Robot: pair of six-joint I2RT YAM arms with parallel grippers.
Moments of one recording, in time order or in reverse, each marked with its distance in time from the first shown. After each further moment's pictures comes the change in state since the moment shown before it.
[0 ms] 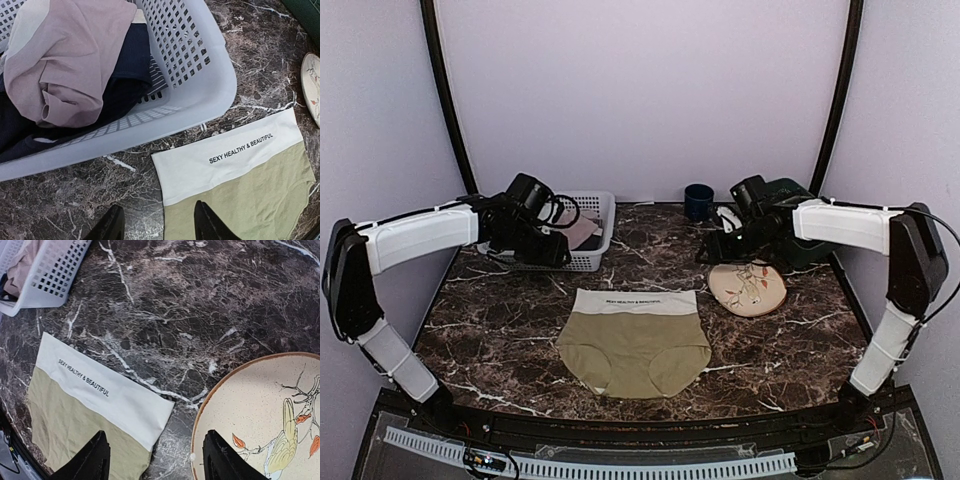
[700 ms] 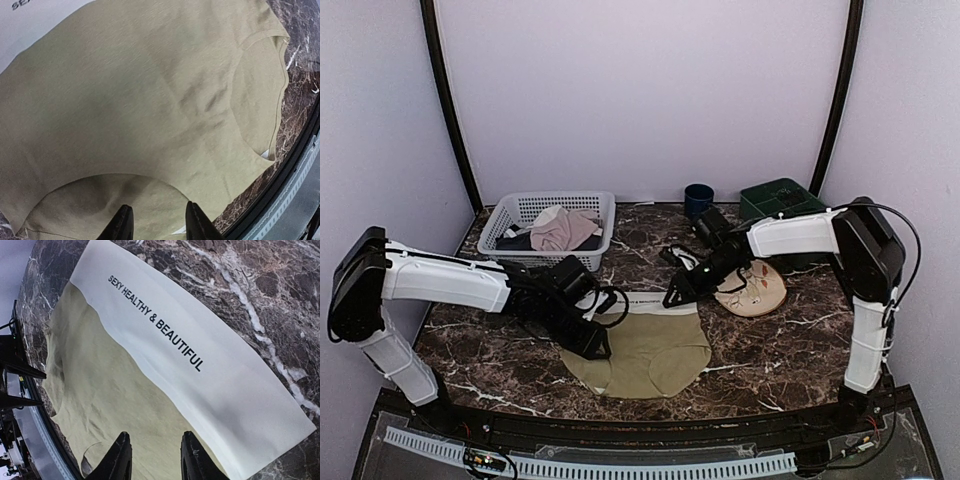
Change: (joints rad) left arm -0.382 0.000 -0.309 0.155 0.244 -0.141; right arm 0.134 0.227 0.051 0.008 -0.317 -0.150
